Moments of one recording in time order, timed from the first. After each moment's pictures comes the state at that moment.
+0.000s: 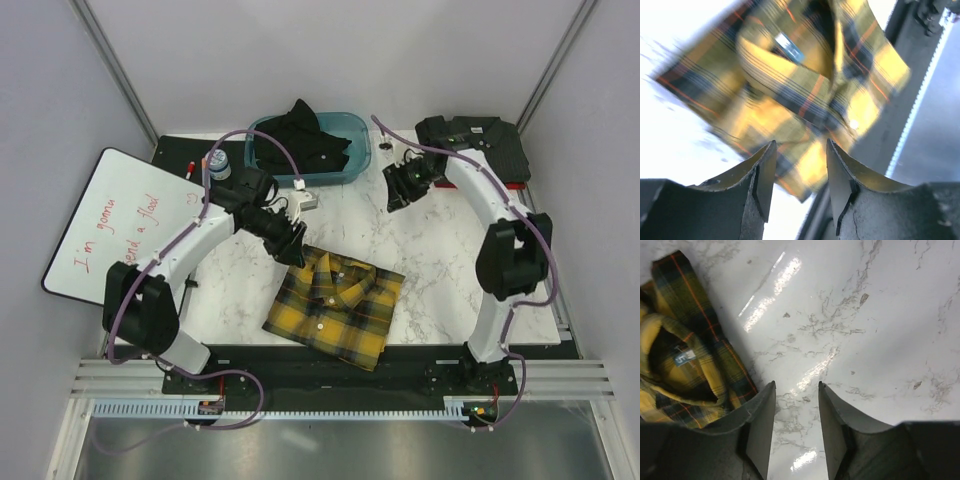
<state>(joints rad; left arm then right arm) -0.43 1.52 1.21 -0.88 0.73 0.40 0.23 1.99 1.80 -1.00 -0.45 -0.35</state>
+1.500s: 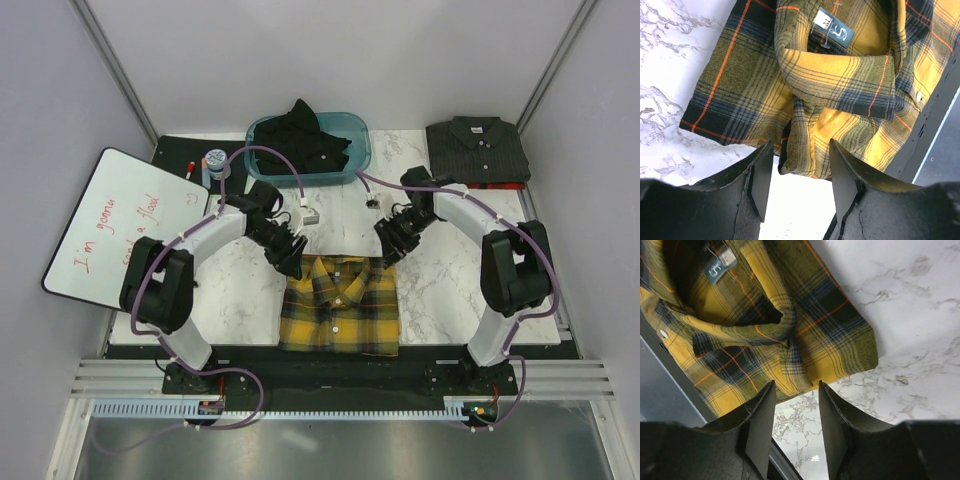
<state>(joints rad) -0.40 1.68 1.15 -0.80 0.69 0.50 0.30 1.79 1.34 -0.99 -0.59 -0.45</state>
